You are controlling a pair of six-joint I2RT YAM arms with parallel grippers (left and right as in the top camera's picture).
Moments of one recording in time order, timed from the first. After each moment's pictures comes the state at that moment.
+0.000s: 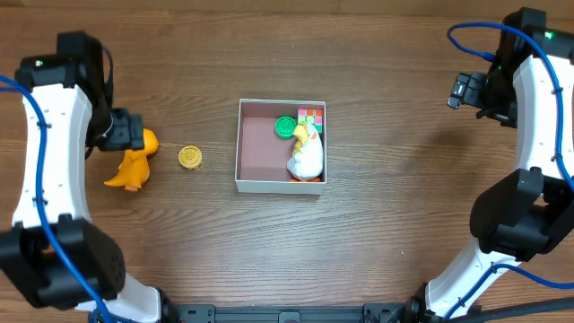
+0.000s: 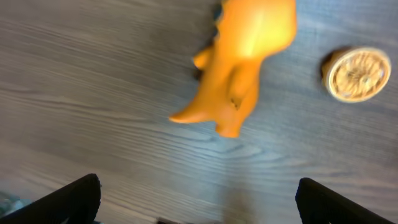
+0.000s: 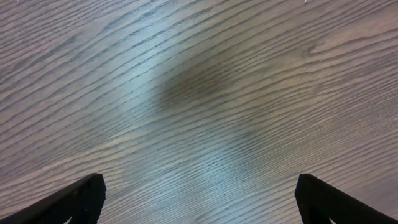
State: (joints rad) left arm 0.20 1.75 1.61 -1.42 -0.17 -0.01; right arm -0.24 2.02 1.99 -1.41 0.14 0.15
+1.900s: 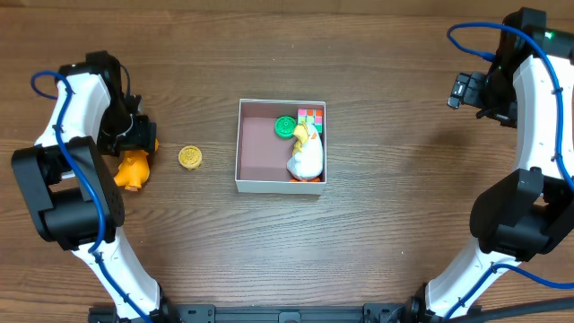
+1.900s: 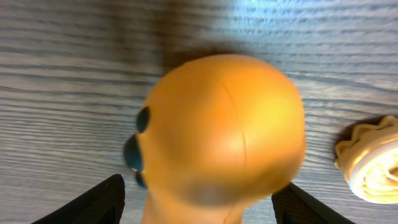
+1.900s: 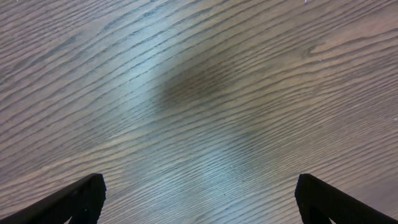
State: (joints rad) left arm 0.23 2.08 1.60 -1.19 -0.04 0.12; right arm -0.24 2.02 1.99 -1.41 0.14 0.15
